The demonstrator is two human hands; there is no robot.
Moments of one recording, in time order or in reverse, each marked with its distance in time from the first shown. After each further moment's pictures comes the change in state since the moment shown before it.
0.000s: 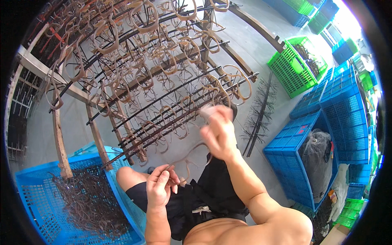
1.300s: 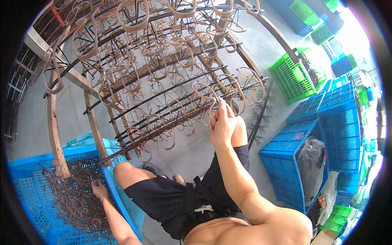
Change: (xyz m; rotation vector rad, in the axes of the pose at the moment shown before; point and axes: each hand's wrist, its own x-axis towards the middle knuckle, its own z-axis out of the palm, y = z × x) left_hand -0.062 0.040 -0.389 1.418 1.195 -0.027; right_hand 0.001 0.026 0.087 1.168 0.456 0.822
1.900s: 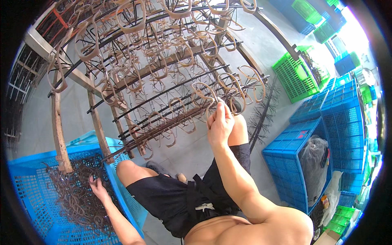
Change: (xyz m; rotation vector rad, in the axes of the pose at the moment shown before) left_hand -0.022 0.035 -0.024 -0.658 0.052 0.044; right_hand -0.009 0.007 0.005 -0.069 0.075 -0.050
